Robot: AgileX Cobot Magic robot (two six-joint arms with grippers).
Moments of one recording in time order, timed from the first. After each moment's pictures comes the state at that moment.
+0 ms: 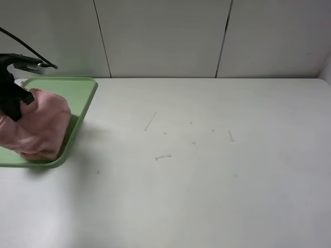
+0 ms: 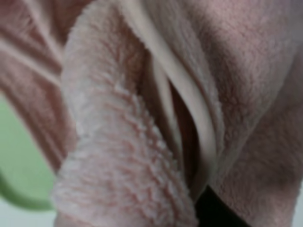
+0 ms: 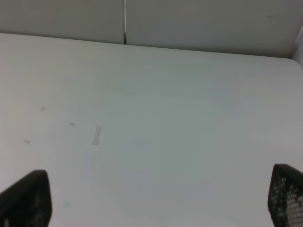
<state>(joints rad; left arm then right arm) 0.11 1.85 -1.25 0.14 0.96 0.31 0.06 -0.01 -0.50 0.02 1.02 -0.11</state>
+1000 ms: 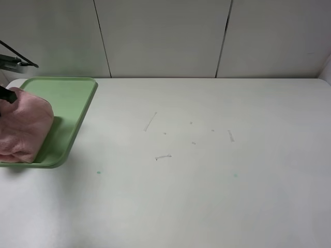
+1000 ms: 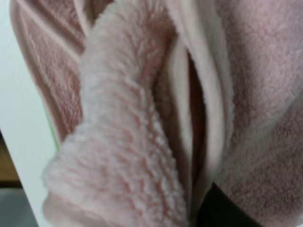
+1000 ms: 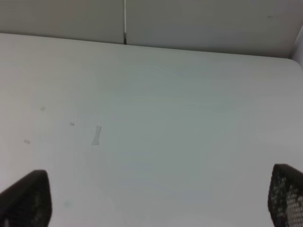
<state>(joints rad) 0.19 1.85 -1.25 0.24 0.90 0.20 0.06 -0.01 -0.50 0.02 1.02 -0.11</state>
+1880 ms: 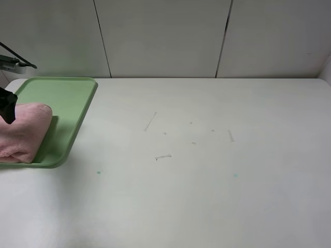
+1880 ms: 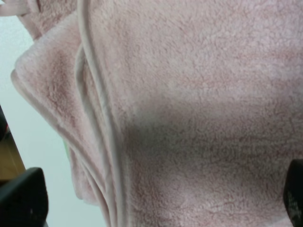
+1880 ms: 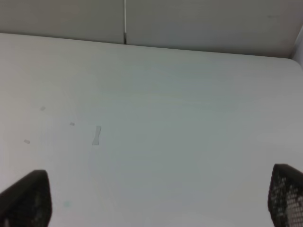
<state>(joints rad) 0.20 1.85 -1.25 0.26 0.90 0.20 0.06 -0.01 -0.50 0.02 1.02 -0.11</state>
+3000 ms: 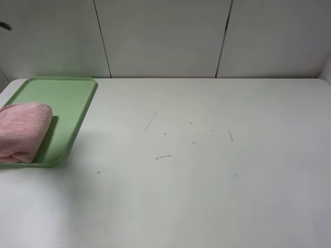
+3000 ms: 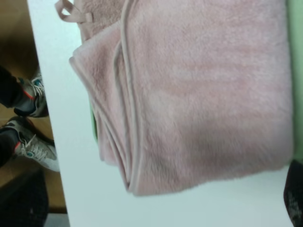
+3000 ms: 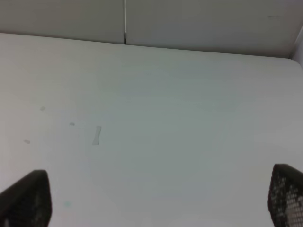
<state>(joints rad) 0.19 1.57 -1.25 0.21 0.99 0.20 0.06 -0.01 -0.50 0.02 1.02 -0.11</state>
